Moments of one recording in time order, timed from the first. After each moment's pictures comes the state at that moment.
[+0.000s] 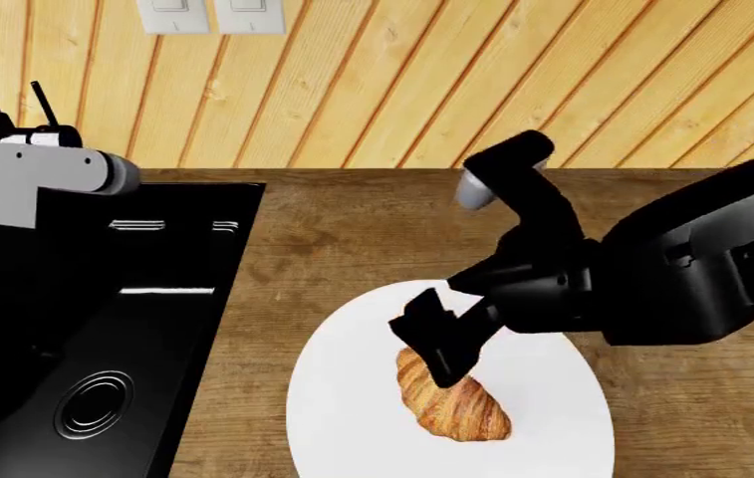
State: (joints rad) left arm -0.71 -0.64 -0.07 0.45 -1.17 -1.19 -0.40; right arm 1.40 0.65 -0.79 -0.04 1.97 1.35 0.52
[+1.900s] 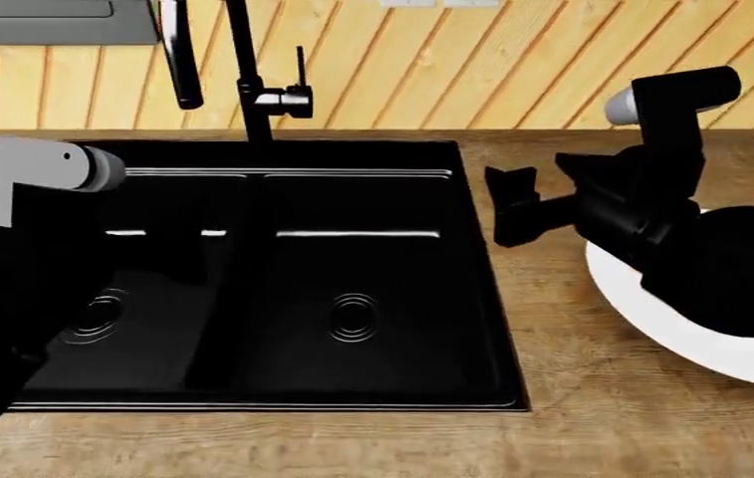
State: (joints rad) left arm -0.71 -0.68 -0.08 0.50 -1.25 -1.17 -0.46; right arm 1.11 0.80 -0.59 -0.15 1.39 0.81 0.36
